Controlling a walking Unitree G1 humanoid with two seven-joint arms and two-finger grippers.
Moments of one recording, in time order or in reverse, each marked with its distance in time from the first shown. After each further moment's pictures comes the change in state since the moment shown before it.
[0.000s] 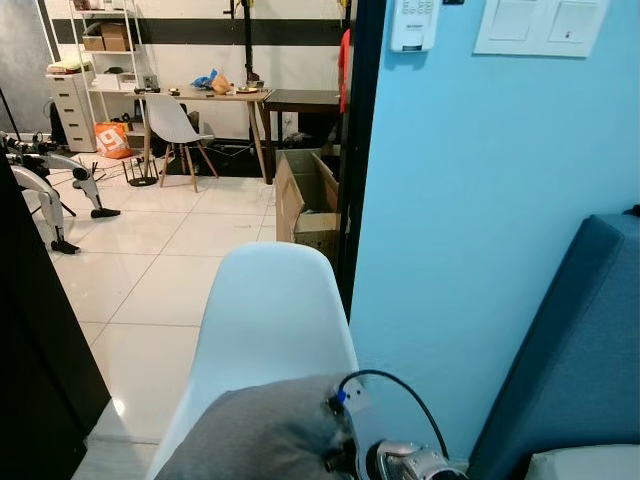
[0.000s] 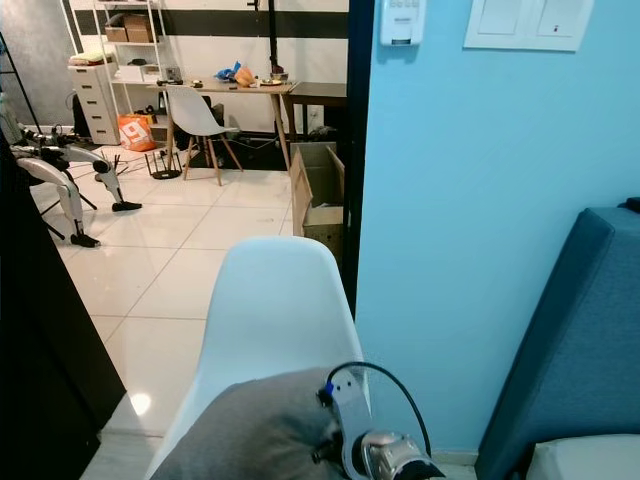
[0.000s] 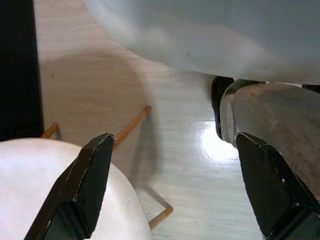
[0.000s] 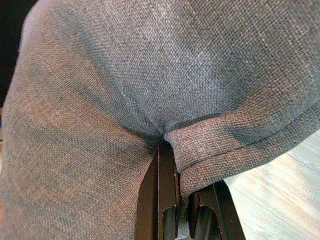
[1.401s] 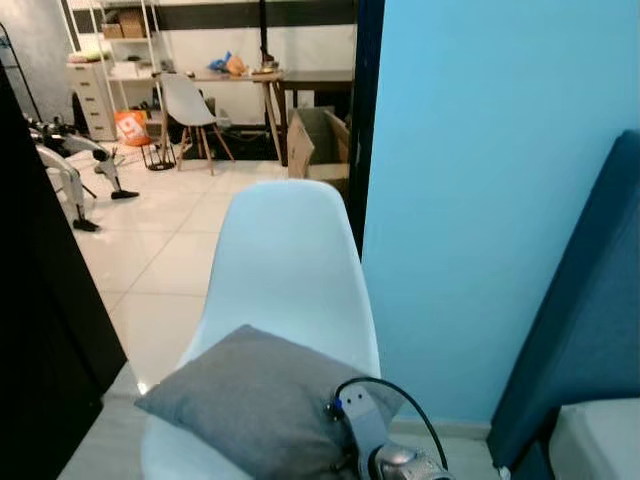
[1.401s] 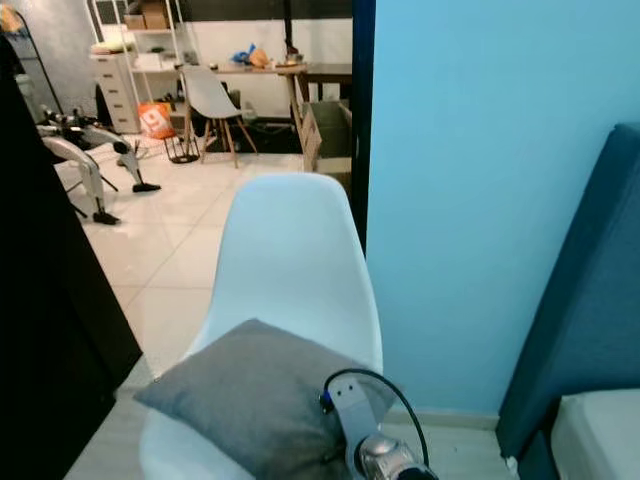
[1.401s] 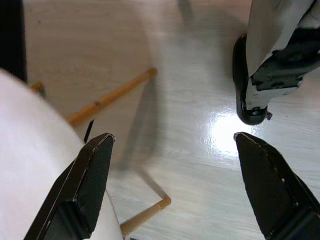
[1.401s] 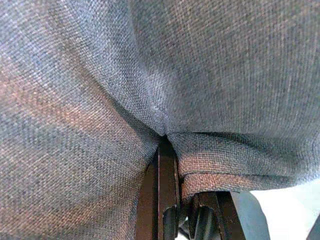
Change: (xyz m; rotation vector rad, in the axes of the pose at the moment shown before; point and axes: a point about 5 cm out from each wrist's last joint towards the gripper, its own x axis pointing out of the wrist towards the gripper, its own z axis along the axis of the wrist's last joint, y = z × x) left arm -0.003 0.007 -0.015 -0.018 0.038 0.027; right arm 0.001 -0.008 -0.002 -0.092 -0.012 -0.251
